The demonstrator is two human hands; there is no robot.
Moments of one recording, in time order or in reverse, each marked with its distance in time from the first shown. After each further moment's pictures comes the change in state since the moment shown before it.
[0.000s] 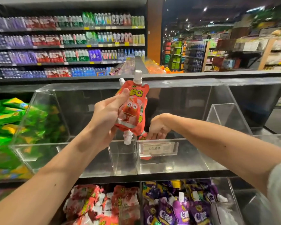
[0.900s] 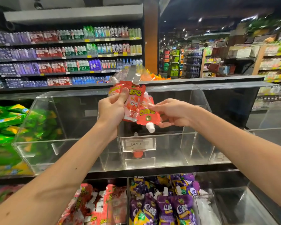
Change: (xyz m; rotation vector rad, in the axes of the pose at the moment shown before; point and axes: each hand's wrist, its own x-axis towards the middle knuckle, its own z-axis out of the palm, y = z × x) left_hand -0.009 0.012 0.069 -0.022 0.254 0.099; right_hand -0.144 0.067 -0.007 0.757 0.235 -0.582
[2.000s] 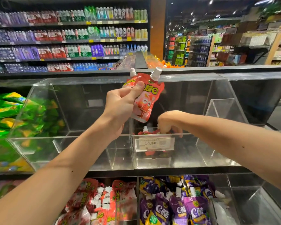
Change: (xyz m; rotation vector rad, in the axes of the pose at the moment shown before) left_hand 0.030 -0.018 -0.024 0.129 -0.165 0.002; right_hand 0.118 0.046 0.032 -1.580 -0.180 0.395
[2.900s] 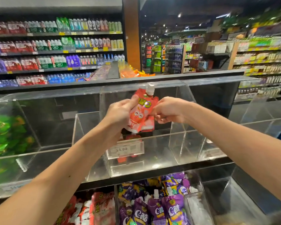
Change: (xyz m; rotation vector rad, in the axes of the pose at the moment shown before) left_hand -0.005 0.002 0.063 -0.031 -0.201 -0.167; right_hand -0.100 0.080 0.007 1.425 0.310 -0.158
